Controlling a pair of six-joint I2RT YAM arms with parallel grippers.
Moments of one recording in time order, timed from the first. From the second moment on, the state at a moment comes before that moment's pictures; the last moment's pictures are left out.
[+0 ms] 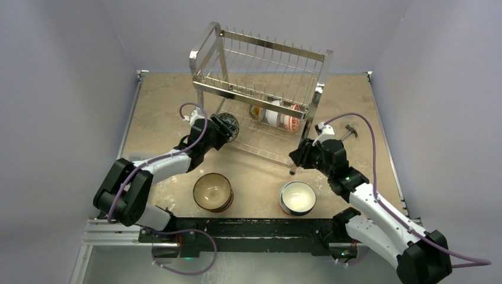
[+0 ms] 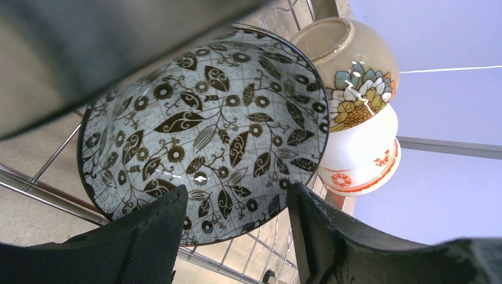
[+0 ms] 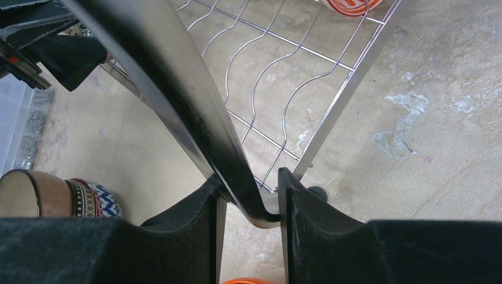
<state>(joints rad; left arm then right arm) -0.48 1.46 0.65 0.31 -0.08 -1.17 0.47 0.84 0.47 -0.12 -0.07 0.54</state>
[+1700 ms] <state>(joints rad) -0.58 1.50 0.90 0.04 -0.21 -0.44 0.47 0.70 0.53 -0.24 -0.12 0.61</state>
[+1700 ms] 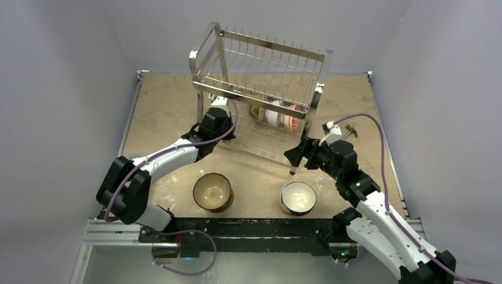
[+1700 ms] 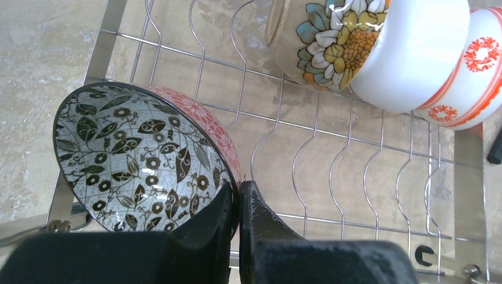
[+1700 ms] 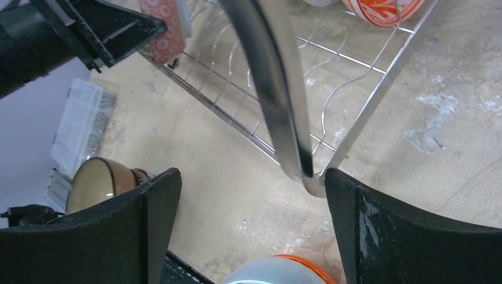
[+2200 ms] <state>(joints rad) -0.68 1.27 0.74 0.11 0.00 -0.39 0.47 0.60 0.52 -0.15 -0.32 0.59</state>
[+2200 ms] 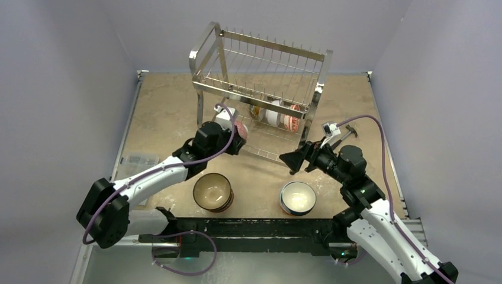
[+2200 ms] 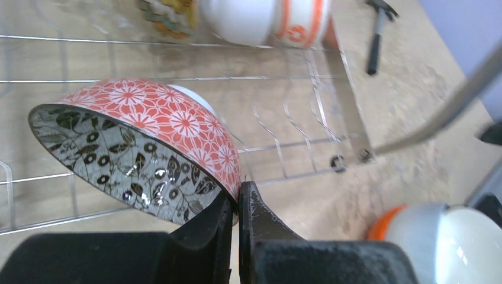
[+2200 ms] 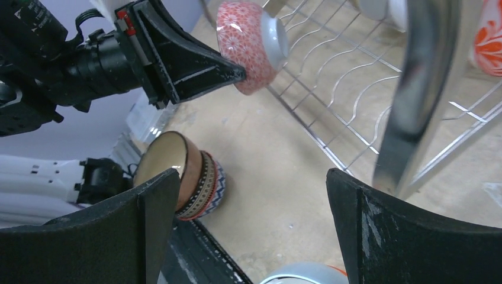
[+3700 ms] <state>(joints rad) -1.17 1.28 0.80 -0.07 0.00 0.12 0.46 0.94 0.36 0.23 -0.60 0.89</state>
